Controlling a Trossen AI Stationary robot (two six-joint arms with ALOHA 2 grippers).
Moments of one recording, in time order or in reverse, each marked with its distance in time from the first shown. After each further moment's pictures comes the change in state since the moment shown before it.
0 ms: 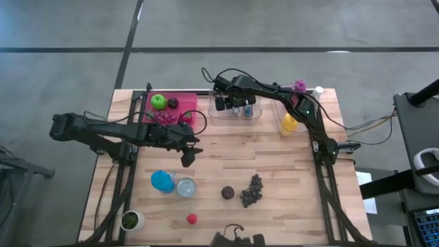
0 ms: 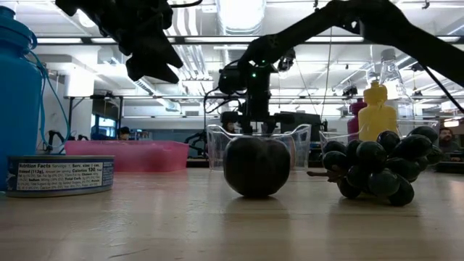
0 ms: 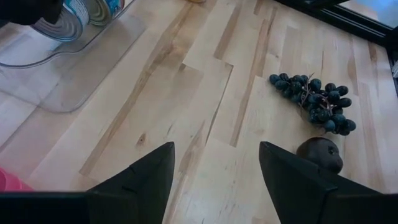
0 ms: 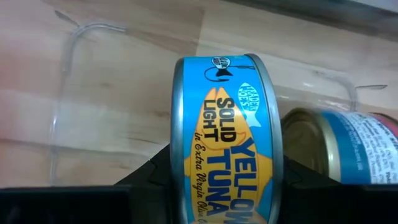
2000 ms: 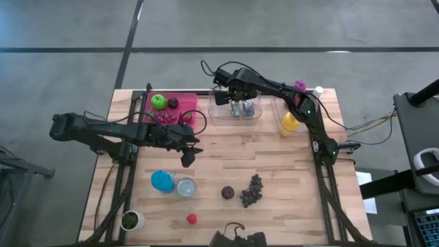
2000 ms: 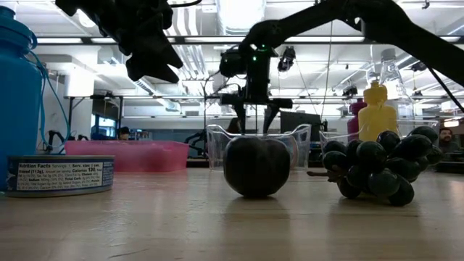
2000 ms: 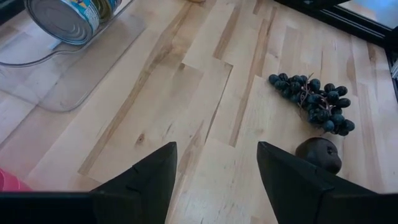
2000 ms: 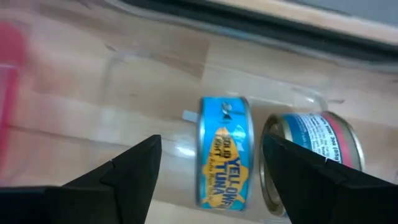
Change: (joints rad) left arm 0.000 0.000 0.000 0.000 0.002 -0.006; right arm -0.008 -0.016 0.143 -0.114 0.004 -0.028
